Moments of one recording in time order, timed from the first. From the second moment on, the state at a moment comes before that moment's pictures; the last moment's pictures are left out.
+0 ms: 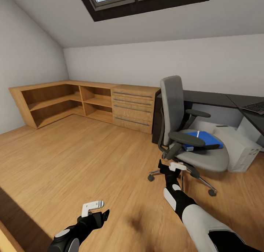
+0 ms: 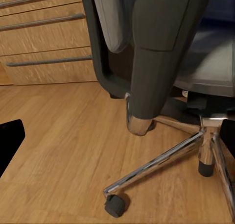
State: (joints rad) left arm 0.00 -0.10 -0.06 -1.56 0.25 0.66 0.07; right arm -0.78 0.11 -0.01 -0.32 -0.15 -0.46 -0.20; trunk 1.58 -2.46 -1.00
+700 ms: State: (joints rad) left arm 0.00 -0.10 -0.06 -1.56 0.24 0.66 0.07; right arm -0.78 0.05 -0.01 -0.34 -0.01 -0.46 -0.39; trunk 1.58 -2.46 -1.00
